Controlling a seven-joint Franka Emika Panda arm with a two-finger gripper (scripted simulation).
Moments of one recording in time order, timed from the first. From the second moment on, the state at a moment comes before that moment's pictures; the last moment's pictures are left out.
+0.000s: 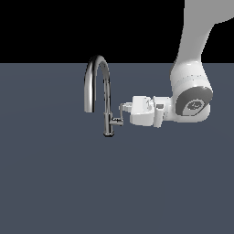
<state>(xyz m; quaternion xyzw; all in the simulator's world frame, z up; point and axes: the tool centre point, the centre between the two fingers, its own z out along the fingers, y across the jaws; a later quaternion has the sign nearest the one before) 0.023 -0.019 0.134 -0.46 0.54 0.45 0.54</state>
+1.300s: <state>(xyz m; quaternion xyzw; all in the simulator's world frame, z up) -0.033 -0.001 0.120 -0.47 0.52 0.45 0.55</state>
